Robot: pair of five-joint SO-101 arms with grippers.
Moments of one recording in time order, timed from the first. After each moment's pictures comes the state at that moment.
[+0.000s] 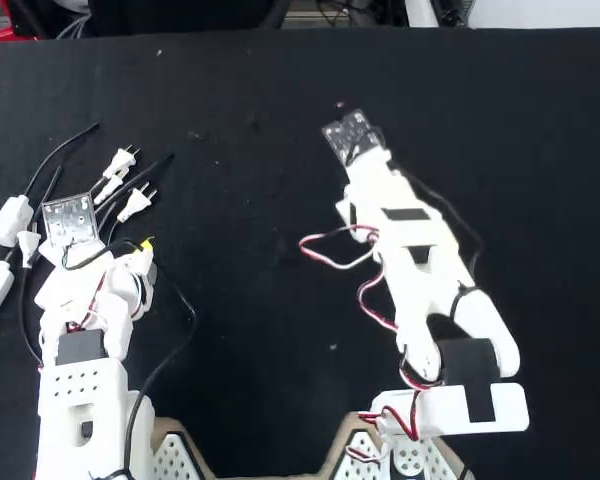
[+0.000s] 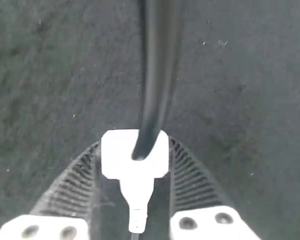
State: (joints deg) left arm -14.9 -67.1 82.6 31.2 2.8; right arm -3.0 -2.6 41.1 22.9 26.2
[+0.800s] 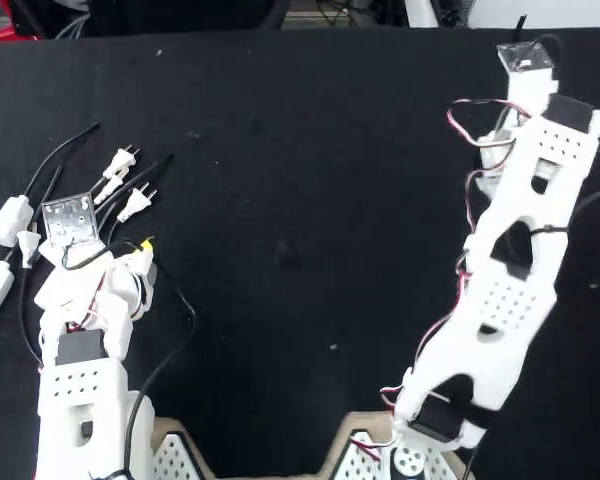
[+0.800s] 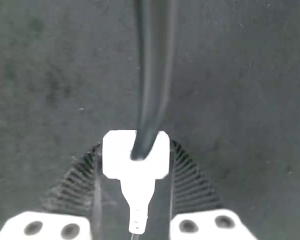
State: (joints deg) left arm -14.9 -67.1 82.6 31.2 2.8; right arm 25.0 48.9 -58.9 89.6 29.1
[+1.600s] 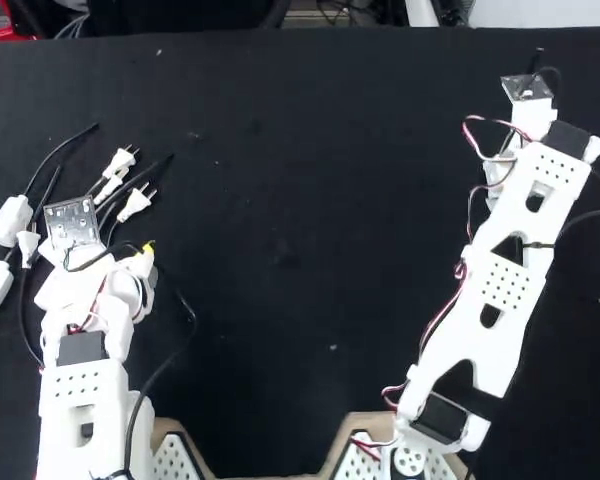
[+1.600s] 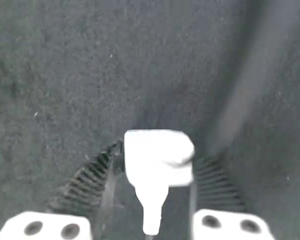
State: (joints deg) left arm -14.9 -67.1 83.8 30.8 2.8; right arm 28.1 72.6 -85.4 94.6 29.9
